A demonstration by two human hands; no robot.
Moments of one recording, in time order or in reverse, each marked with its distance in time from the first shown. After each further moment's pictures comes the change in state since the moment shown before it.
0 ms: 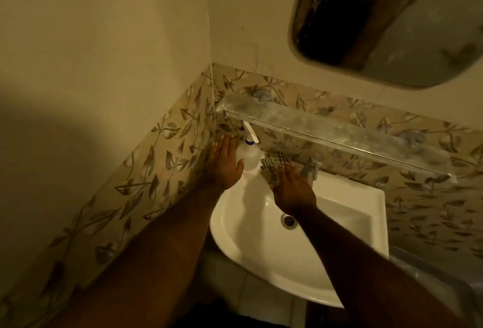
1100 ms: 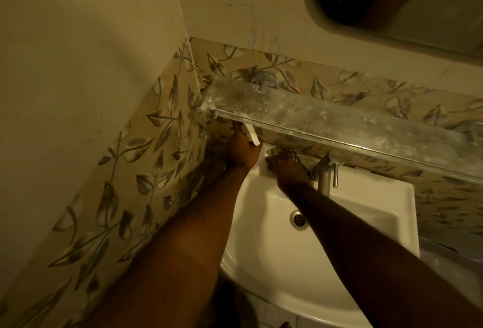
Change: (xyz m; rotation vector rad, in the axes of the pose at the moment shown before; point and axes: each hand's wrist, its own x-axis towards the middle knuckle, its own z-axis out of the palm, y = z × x) left_hand 0.102 0.037 0.068 -0.676 0.171 -0.411; right_hand 0.108 0.002 0.051 0.349 -0.071 0.238
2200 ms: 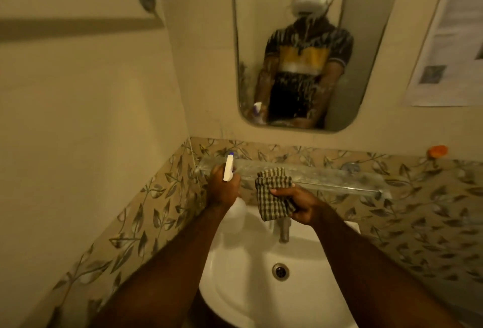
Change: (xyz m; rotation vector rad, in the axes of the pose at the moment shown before) left_hand -0.131 0.150 -0.129 -0.326 0.034 0.140; right_hand -0.146 0.018 -0.202 1.472 -0.401 0.101
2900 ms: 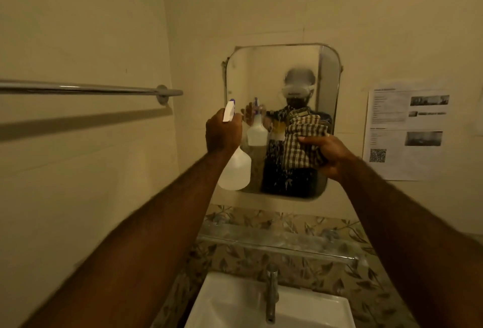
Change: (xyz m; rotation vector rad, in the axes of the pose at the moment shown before) left_hand 0.065 0.287 -0.016 -0.162 0.250 0.423; right_hand -0.163 -0.256 0.051 -0.119 0.059 -0.645
